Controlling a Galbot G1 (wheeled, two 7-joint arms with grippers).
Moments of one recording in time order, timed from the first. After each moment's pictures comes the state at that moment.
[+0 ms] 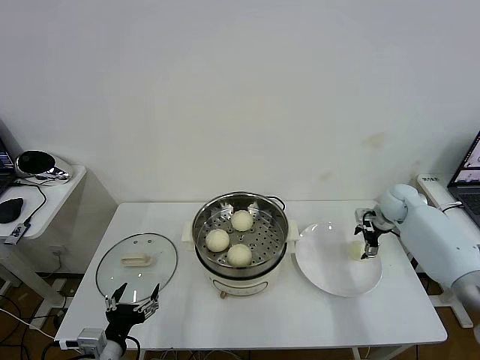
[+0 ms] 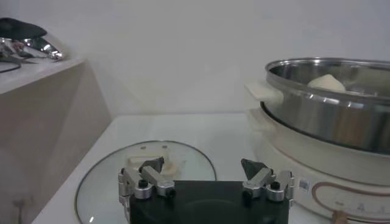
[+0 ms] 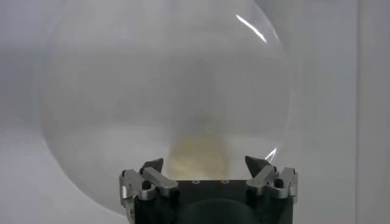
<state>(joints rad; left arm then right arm) 1.64 -1.48 -0.75 -2.11 -0.12 0.33 0.18 -0.15 0.87 -0.36 0.89 -0.50 -0.07 -1.21</state>
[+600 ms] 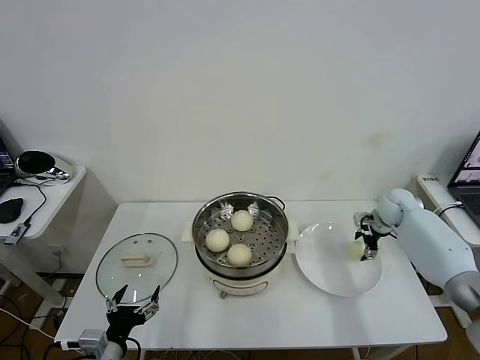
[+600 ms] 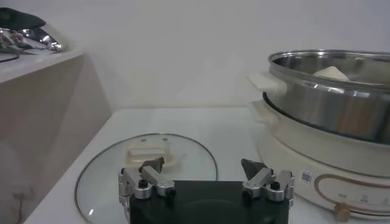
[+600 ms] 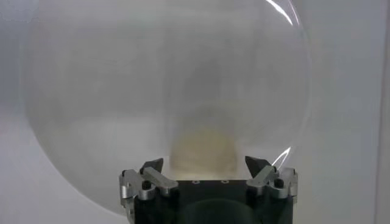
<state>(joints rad) 1.64 -1.48 -0.75 -2.10 -0.12 0.33 0.18 -0.16 0.89 -0.36 0.85 -0.53 -0.06 -1.19</state>
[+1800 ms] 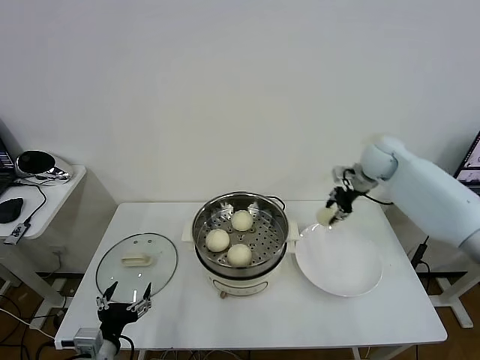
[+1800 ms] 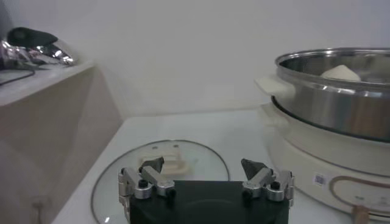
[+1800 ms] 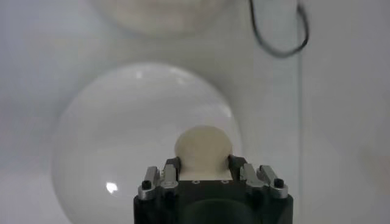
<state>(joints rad) 1.64 -1.48 -0.78 -2.12 -0.05 0.32 0.16 0.27 0.87 -0.79 1.11 -0.02 -0.26 -1.28</state>
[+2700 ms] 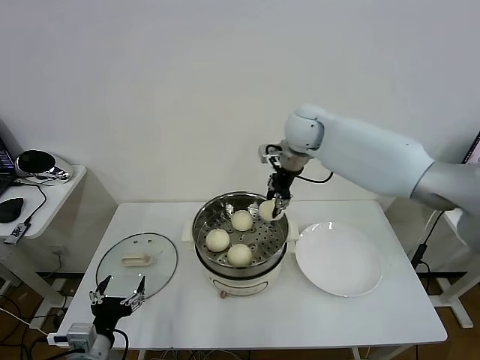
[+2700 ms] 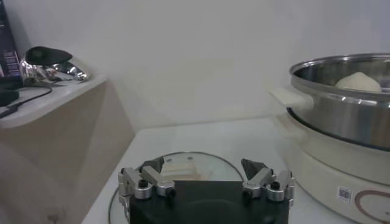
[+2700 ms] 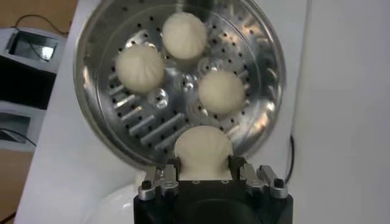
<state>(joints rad) 1.61 -1.47 -0.80 -2.12 -0.07 0.32 0.16 0.54 1.16 -1.17 1.12 0.27 -0.42 -1.28</state>
